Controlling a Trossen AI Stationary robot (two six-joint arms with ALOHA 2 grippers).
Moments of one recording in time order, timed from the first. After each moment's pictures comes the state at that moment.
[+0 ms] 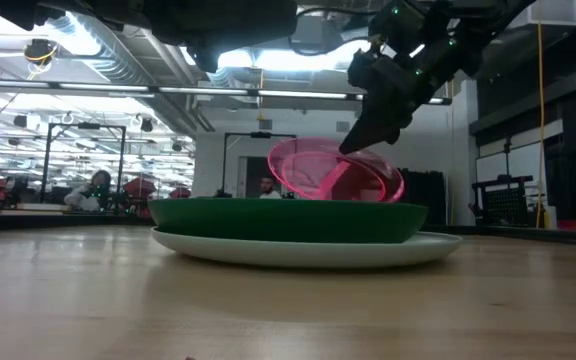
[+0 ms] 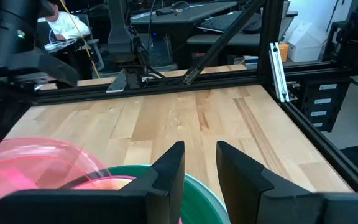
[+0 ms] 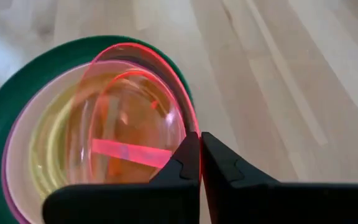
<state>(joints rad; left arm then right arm) -0.46 1.65 0.73 0.73 -0.48 -0.02 -0.22 1.45 0.88 -0.16 -0.14 0.06</state>
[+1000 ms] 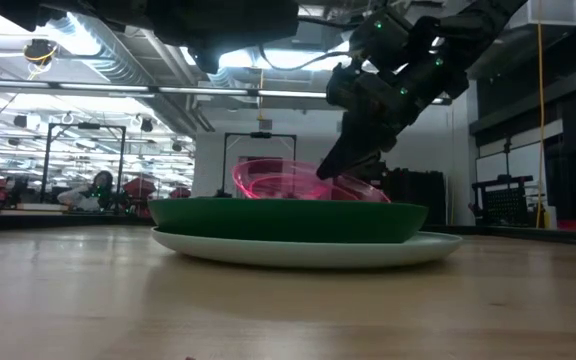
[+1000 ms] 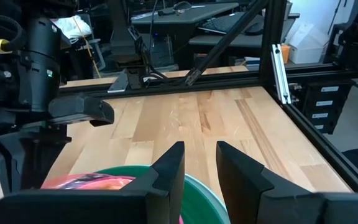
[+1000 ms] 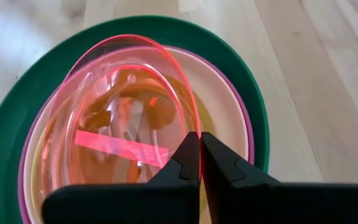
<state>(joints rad) -0.46 1.65 0.73 0.74 -0.48 -0.02 -0.12 1.63 0.88 0.02 -0.18 0.11</state>
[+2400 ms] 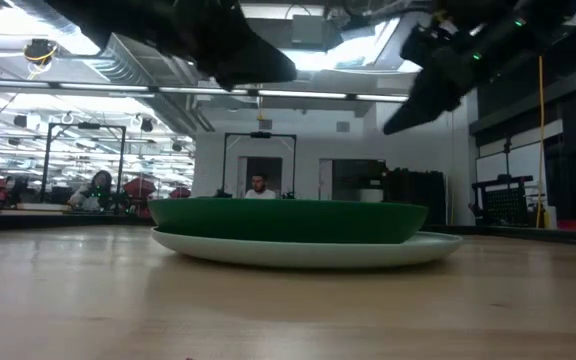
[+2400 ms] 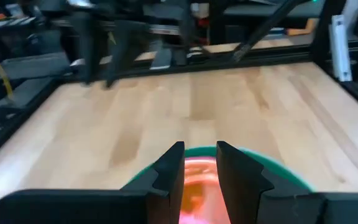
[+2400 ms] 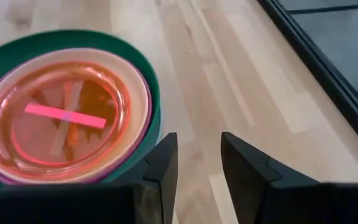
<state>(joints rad) -0.15 1.47 0.73 0.45 -0.22 0.03 -0.15 1.12 0.67 -0.17 0.09 -0.03</state>
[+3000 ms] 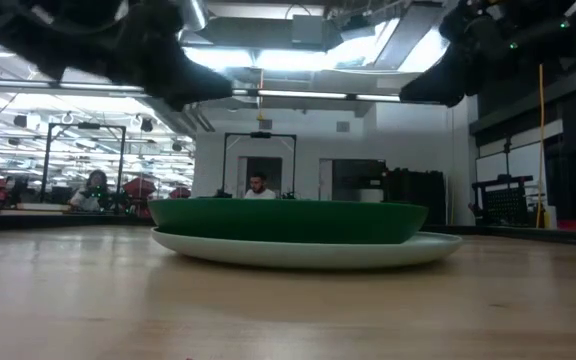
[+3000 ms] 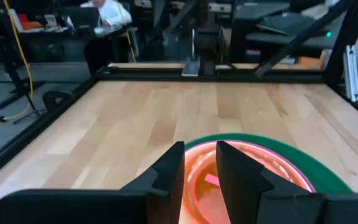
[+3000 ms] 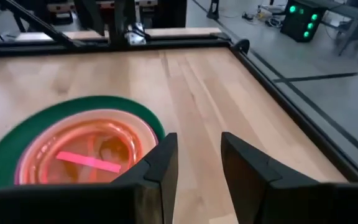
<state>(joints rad) 0.02 1.14 0.38 0.57 -0.12 -0.01 -0.22 0.82 0.48 0.04 -0.04 -0.05</state>
